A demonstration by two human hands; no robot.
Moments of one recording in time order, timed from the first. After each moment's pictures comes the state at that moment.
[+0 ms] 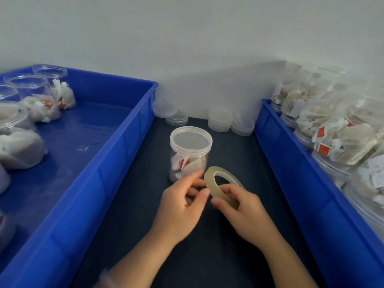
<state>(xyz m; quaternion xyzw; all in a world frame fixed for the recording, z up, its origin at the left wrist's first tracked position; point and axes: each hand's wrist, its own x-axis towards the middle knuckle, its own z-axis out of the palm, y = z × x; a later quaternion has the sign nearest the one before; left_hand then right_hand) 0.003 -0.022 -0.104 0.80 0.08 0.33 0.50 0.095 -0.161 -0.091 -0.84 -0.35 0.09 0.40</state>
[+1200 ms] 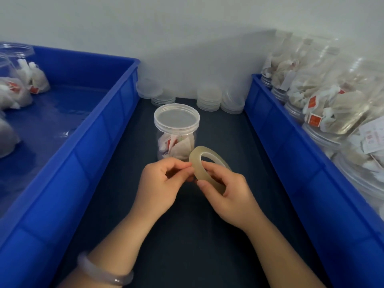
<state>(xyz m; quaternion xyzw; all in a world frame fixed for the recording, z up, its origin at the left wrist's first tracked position) 0.002 -0.012 -0.098 0.77 0.11 0.28 0.56 0.080 -0.160 -0.098 -0.78 -0.40 0.06 0.47</state>
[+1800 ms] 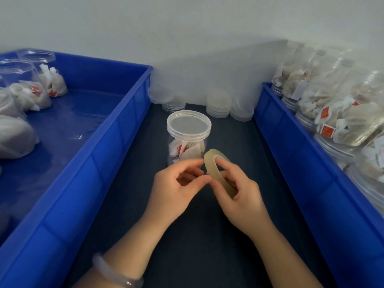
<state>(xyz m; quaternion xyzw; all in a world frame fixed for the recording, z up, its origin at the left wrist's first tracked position) 0.000 -0.016 -0.093 0.77 0.10 0.31 0.55 0.080 -0.155 -0.103 -0.79 -0.38 -0.02 0.48</state>
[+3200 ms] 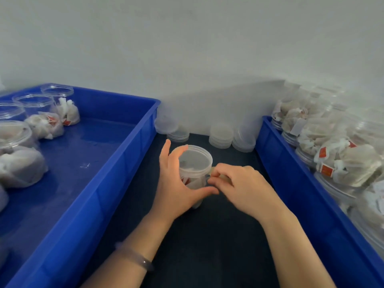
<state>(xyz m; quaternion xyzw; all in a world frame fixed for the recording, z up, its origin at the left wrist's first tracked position) 0.053 0.018 -0.079 0.81 0.10 0.40 0.42 0.131 -0.124 -0.016 -0.87 -0.44 0.00 0.21</state>
